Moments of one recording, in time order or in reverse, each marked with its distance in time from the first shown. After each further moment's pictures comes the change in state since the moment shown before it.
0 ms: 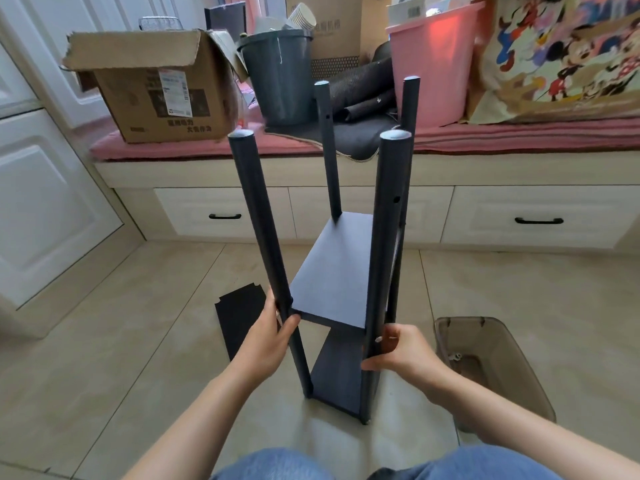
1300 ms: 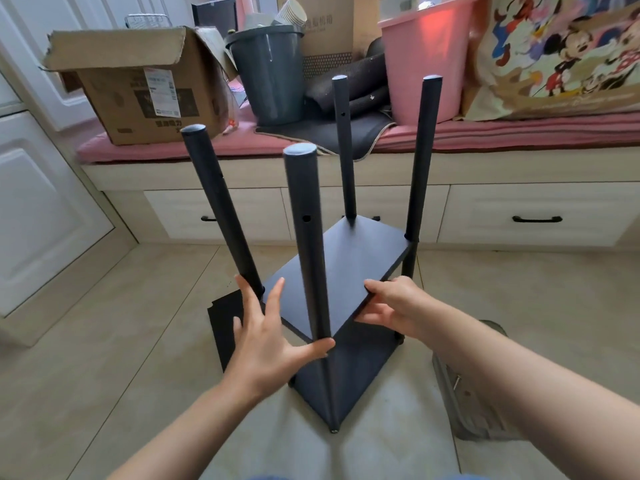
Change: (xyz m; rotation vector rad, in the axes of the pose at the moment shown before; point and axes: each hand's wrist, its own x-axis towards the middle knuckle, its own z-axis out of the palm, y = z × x) left_hand -0.020 0.054 0.009 0.360 0.068 -0.026; right_hand 0.055 -0.070 -0.032 0.689 -0.014 0.321
